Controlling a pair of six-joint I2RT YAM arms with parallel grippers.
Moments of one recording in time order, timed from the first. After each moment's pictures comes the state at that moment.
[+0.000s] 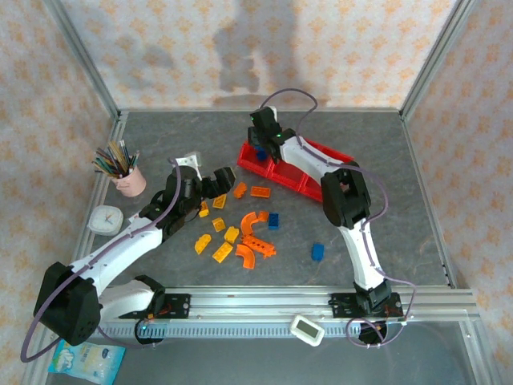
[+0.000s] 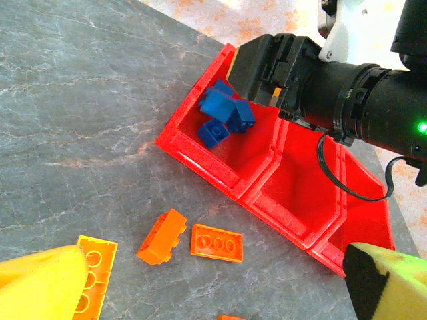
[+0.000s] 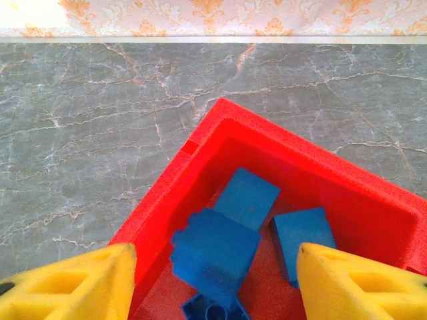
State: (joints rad) left arm -0.44 1.12 0.69 -0.02 -0.05 -0.70; right arm 0.57 2.27 1.94 -0.40 0.28 0.37
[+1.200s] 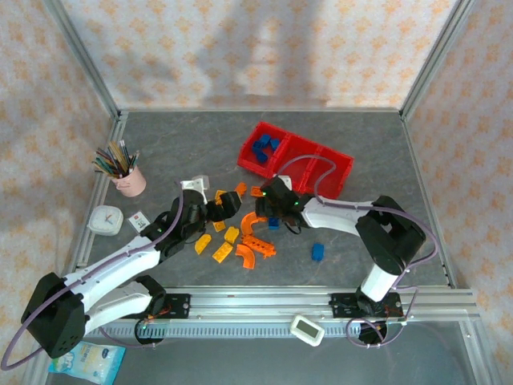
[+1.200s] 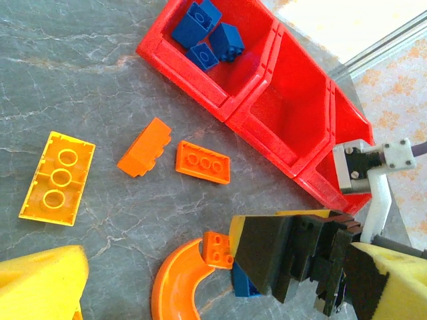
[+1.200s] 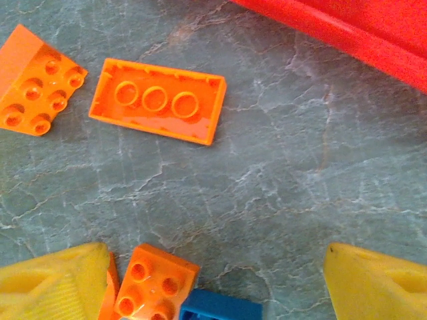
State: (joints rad) left arm -0.59 1.00 0.51 -0.01 -0.08 -0.81; right arm 0.80 1.69 0.93 -0.22 0.22 0.69
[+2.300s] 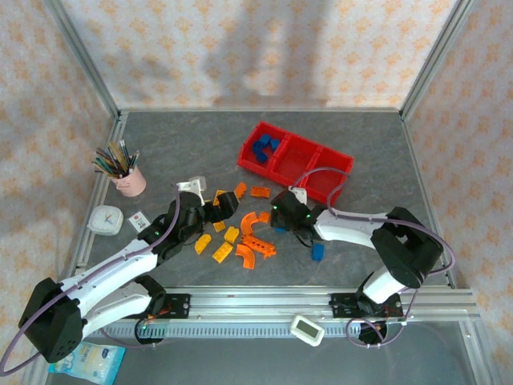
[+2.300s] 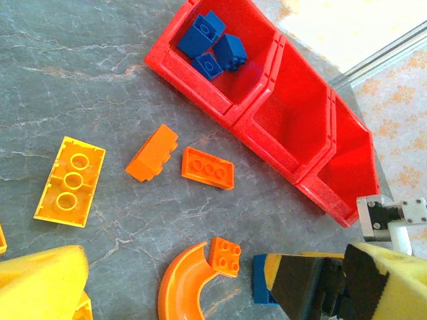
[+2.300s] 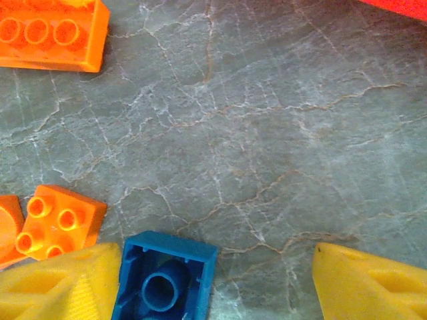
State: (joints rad) left arm -0.59 0.96 0.49 -0.01 -0.10 -0.81; right arm 0.81 1.55 0.75 -0.26 0.28 0.80
